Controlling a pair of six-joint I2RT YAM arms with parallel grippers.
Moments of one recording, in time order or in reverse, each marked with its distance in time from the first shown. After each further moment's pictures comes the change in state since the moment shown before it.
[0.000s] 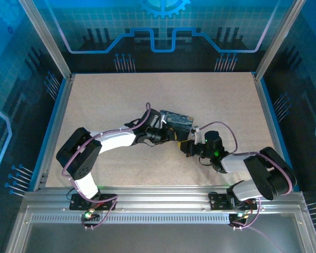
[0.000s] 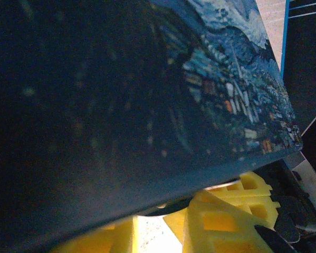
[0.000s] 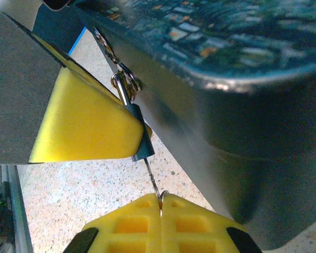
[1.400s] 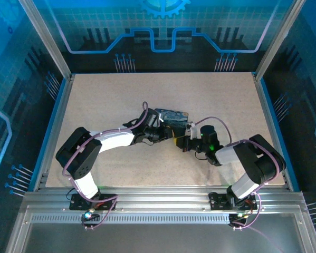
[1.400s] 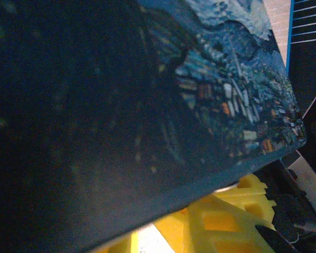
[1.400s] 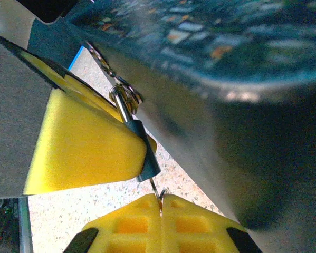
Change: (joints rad) left arm 0.023 0.003 -0.028 0.048 -0.045 -0.014; right arm -0.010 0.185 0.113 0.068 -0.077 0.011
